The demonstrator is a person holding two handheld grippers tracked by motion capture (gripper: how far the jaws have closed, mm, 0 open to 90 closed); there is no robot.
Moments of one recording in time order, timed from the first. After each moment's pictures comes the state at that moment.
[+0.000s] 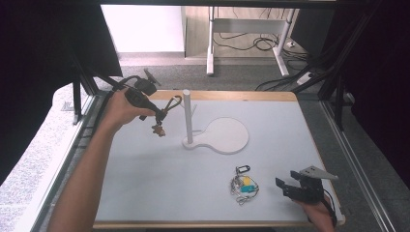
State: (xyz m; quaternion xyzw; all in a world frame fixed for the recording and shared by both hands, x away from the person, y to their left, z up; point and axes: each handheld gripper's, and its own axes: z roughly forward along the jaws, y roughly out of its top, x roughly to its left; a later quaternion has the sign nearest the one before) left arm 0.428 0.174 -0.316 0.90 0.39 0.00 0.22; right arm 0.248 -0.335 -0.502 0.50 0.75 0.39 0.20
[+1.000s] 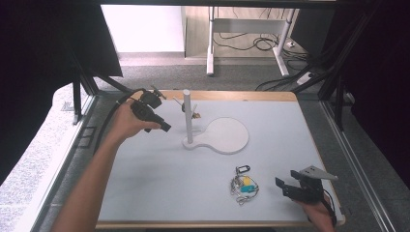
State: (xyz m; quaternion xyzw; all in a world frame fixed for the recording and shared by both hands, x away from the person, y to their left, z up) left arm 0.403 0.166 -0.346 0.90 0.37 0.01 0.23; right arm 0.248 -0.334 -0.502 0.49 0.75 0.39 0.21
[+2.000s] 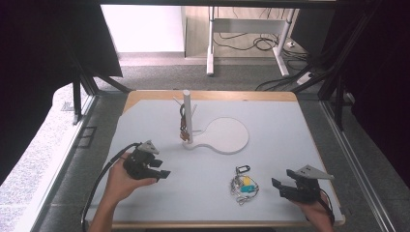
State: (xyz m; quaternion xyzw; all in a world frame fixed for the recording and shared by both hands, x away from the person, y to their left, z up) left arm 0.281 0.173 -0.436 0.89 0.34 0.04 0.29; right arm 0.247 -0.322 -0.497 0.46 0.77 0.39 0.20
